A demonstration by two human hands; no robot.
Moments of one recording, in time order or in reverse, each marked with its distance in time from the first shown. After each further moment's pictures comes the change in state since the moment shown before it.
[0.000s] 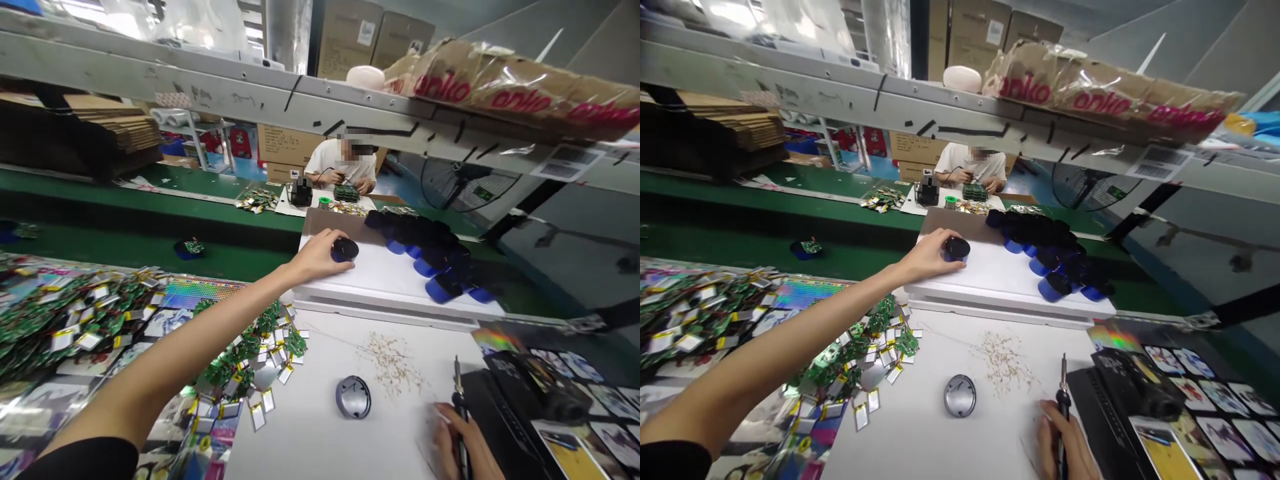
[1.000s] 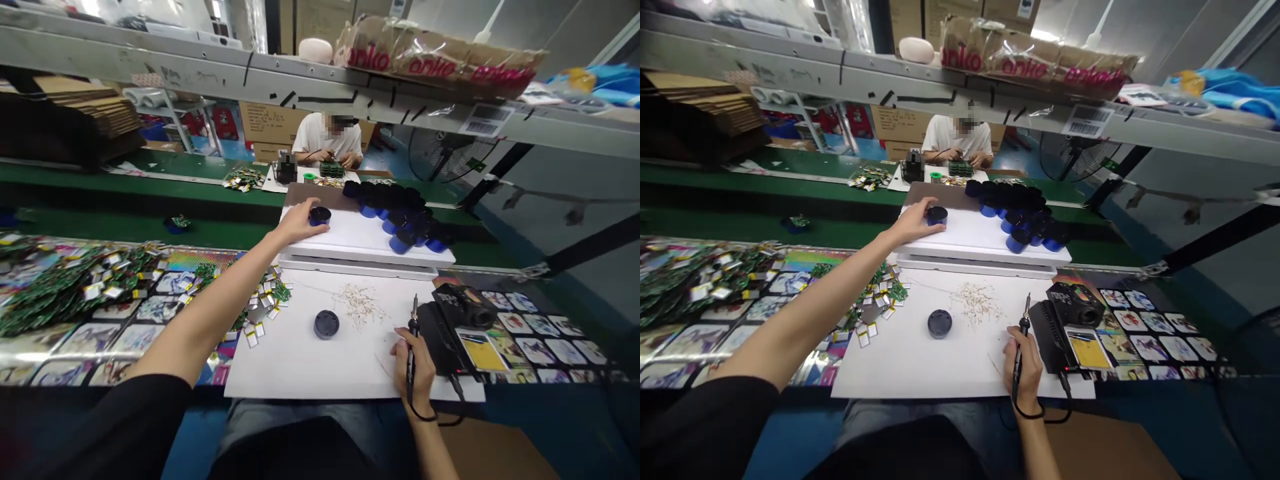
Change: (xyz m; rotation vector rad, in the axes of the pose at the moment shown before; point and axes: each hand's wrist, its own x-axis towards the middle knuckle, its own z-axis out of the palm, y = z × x) left_hand 0.001 0.004 0.018 0.144 0.003 -0.092; right_hand 0.001 -0.001 -0.006 0.075 -0.002 0.015
